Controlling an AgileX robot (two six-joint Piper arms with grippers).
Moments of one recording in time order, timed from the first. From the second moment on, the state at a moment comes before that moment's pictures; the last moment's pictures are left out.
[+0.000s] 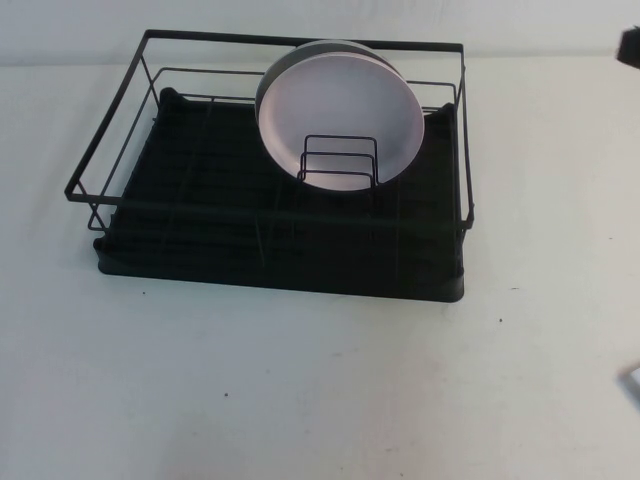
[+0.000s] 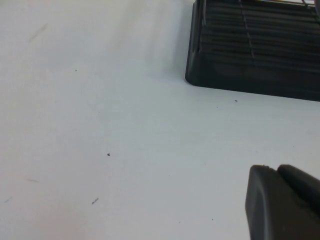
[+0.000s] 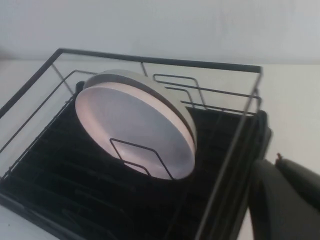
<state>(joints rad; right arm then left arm) 0.02 1.26 -1.12 0.97 0.59 -0.78 -0.09 -0.01 0.02 0.08 0.35 -0.06</state>
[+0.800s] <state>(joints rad) 0.24 2.11 -2.22 0.64 1.16 -0.69 -0.09 -0.01 0.02 0.08 0.35 -0.06</state>
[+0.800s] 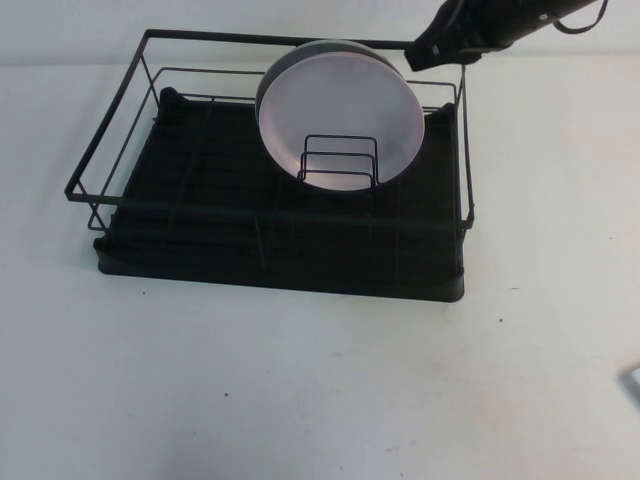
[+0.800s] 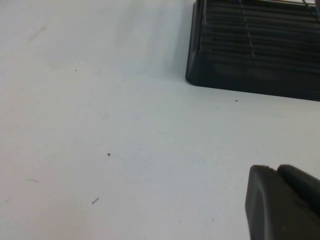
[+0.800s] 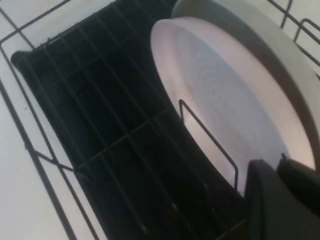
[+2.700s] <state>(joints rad) 0.30 2.22 -2.22 0.62 0.96 -1.03 -0.09 -0.01 0.02 0.08 0.35 -0.06</state>
